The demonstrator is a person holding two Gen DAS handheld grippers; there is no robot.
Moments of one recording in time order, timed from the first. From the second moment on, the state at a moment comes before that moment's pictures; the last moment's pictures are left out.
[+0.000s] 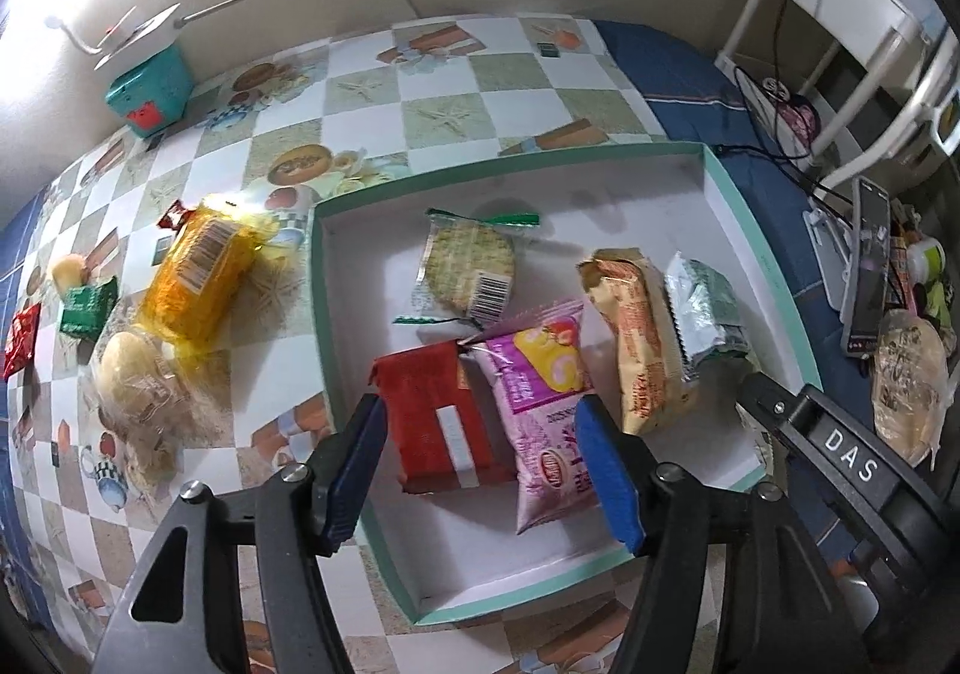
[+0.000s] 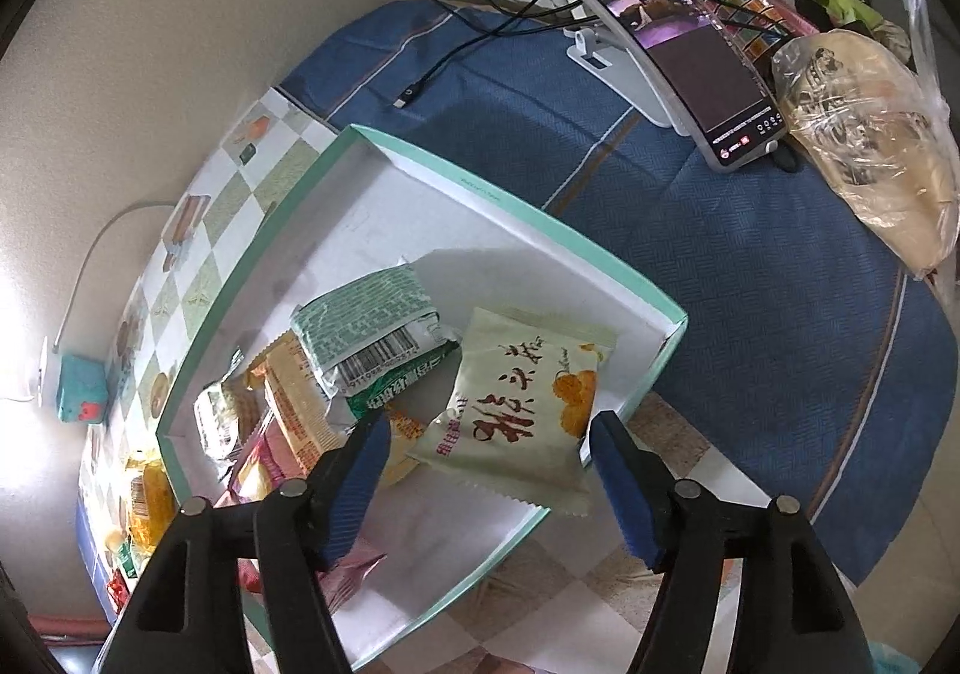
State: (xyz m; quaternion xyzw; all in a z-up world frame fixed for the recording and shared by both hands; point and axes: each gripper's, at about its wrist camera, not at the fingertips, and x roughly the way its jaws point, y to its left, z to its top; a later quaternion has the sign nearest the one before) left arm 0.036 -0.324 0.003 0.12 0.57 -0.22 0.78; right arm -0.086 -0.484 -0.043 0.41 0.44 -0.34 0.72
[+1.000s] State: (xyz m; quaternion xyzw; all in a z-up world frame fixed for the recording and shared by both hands) left arm 0.104 -0.198 0.024 -0.03 0.56 -0.05 0.83; right arm -0.052 -0.442 -0.009 0.31 0.45 -0.32 0.77
